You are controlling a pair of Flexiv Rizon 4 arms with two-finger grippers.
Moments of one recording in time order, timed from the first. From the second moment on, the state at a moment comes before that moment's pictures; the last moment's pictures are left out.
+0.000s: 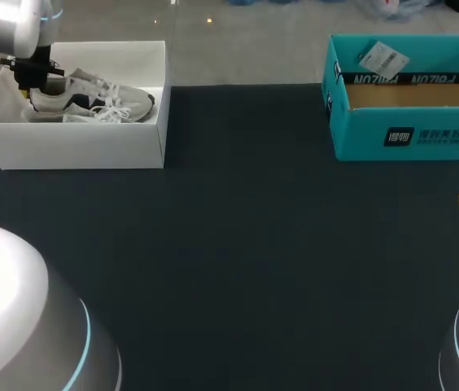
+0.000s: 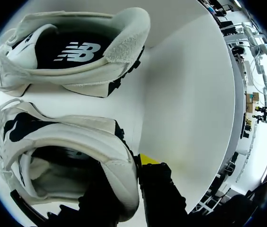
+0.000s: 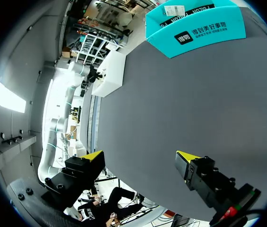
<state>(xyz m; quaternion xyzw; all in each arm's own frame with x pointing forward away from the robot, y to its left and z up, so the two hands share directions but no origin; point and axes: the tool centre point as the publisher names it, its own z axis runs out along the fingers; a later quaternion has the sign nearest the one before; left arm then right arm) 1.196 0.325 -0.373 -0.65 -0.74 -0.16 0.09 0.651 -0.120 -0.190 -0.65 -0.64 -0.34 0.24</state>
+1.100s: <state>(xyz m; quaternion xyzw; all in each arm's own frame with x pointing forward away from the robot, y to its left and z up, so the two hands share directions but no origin) 1.209 0.308 -0.320 -0.69 -0.72 -0.09 0.02 0.651 -0.120 -0.190 -0.65 -0.64 -0.34 0.24</state>
